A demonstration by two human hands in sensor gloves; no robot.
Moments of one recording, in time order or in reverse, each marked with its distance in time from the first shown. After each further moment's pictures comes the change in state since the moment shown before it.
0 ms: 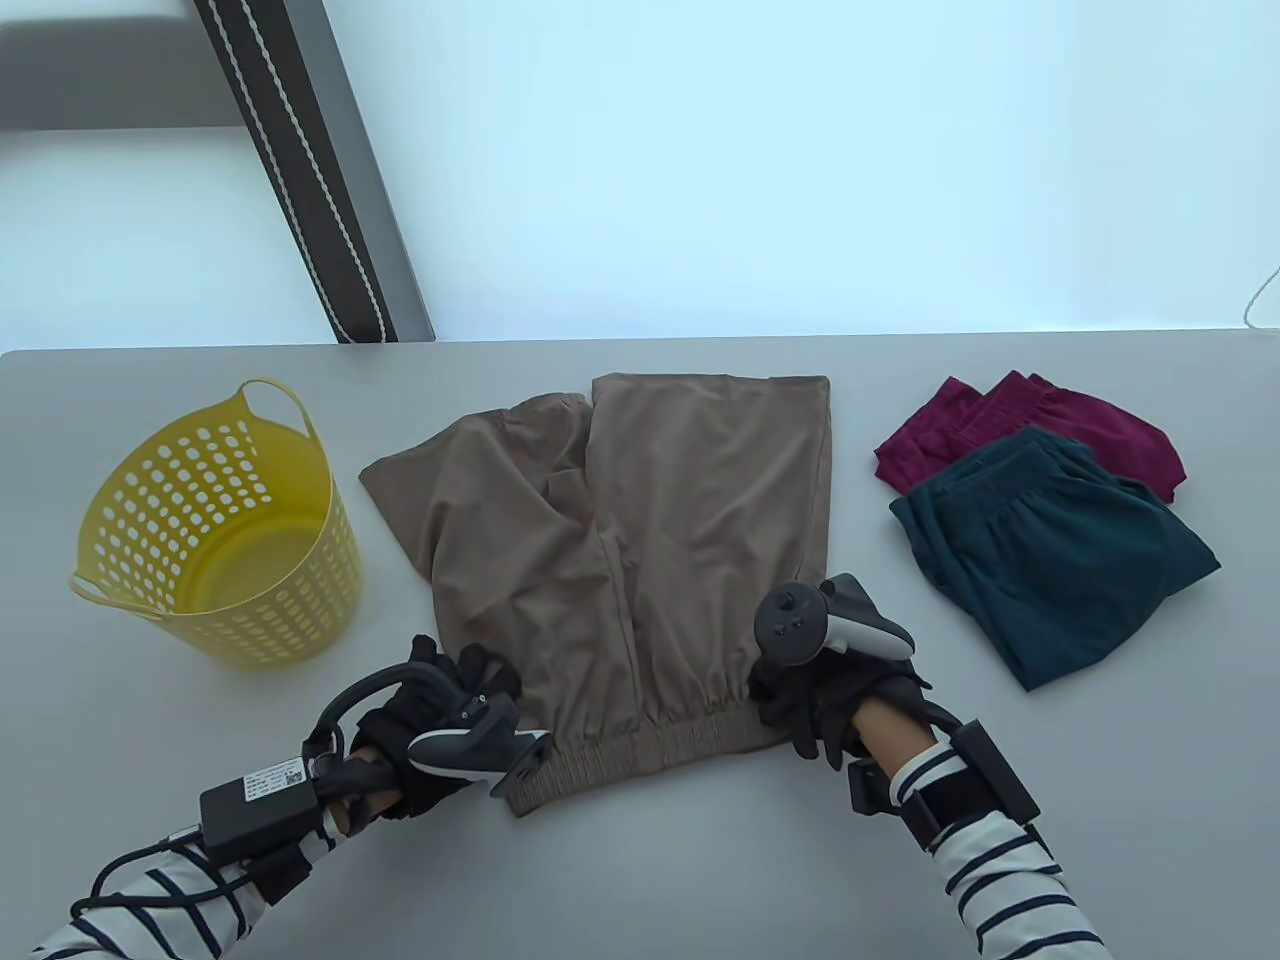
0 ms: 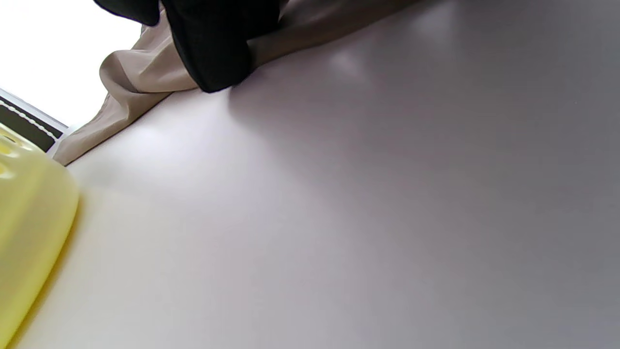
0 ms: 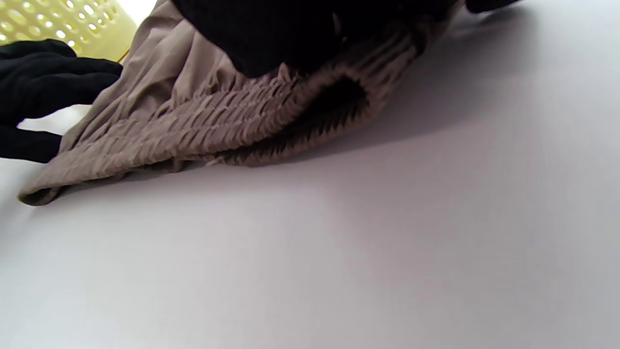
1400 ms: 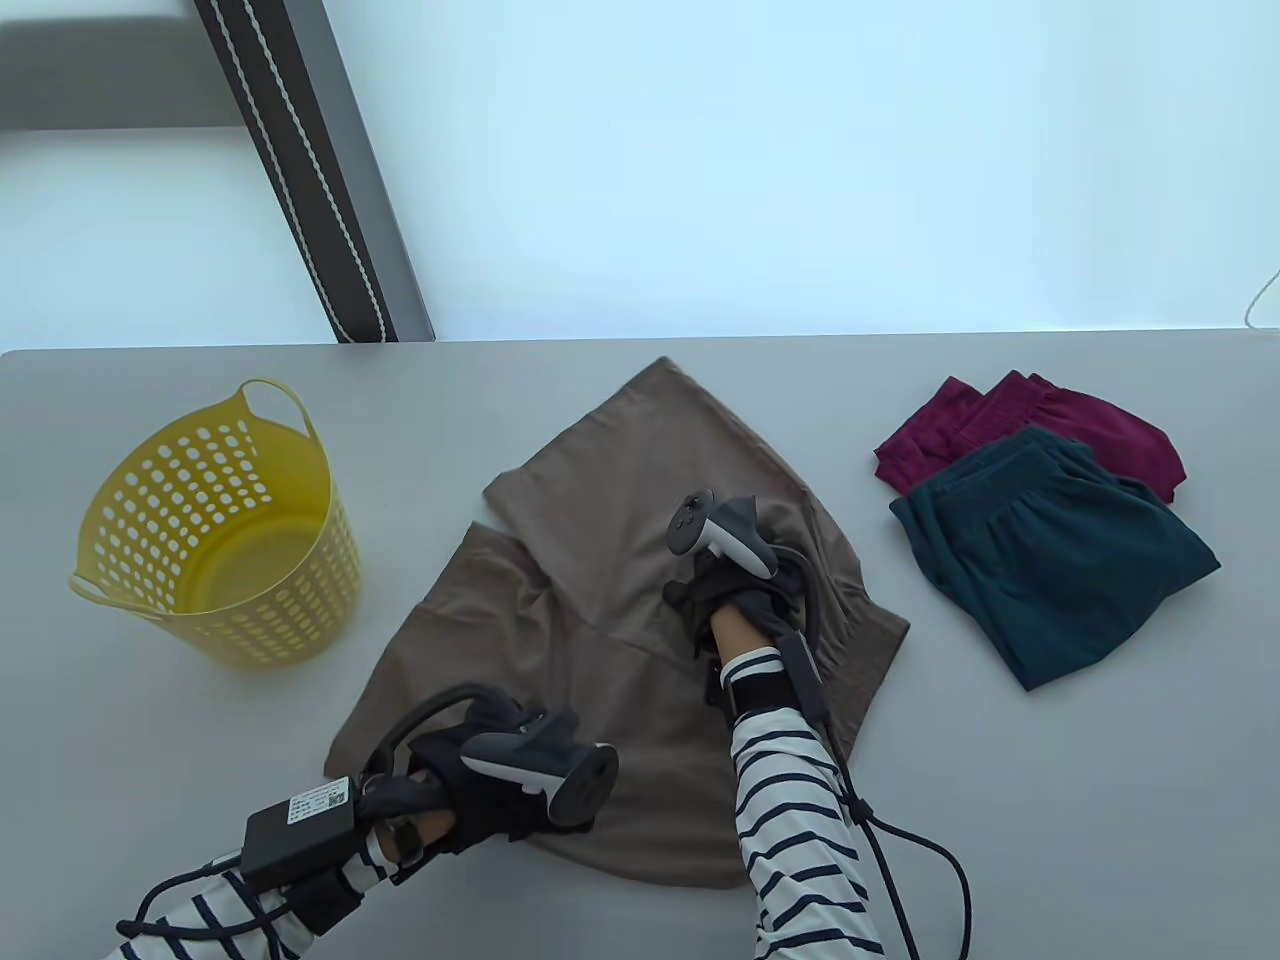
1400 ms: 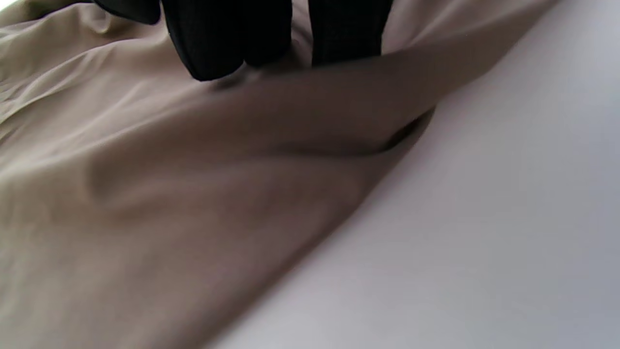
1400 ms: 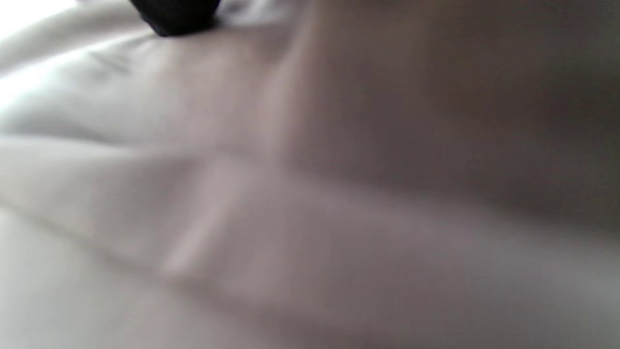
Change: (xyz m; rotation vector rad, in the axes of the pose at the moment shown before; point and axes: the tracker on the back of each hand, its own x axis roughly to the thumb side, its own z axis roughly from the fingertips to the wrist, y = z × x) left_hand 0.038 0.060 0.018 -0.106 -0.301 0.226; right_hand 0.016 -0.049 -0.123 -0.129 0.494 -0.084
